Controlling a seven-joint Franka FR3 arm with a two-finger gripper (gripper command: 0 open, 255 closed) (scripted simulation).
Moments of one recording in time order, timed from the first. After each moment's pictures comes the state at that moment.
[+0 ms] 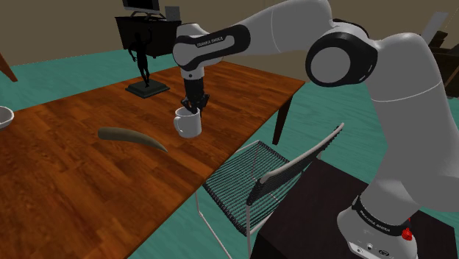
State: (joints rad) arm 0.24 0.67 -0.12 -1.26 0.12 1.81 0.17
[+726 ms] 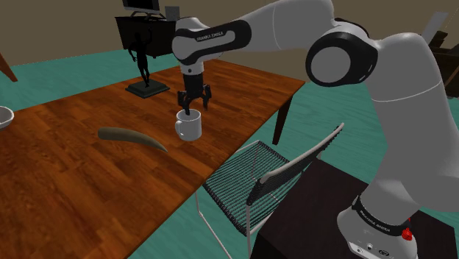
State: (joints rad) arm 0.24 0.67 -0.12 -1.22 0.12 1.77 0.17
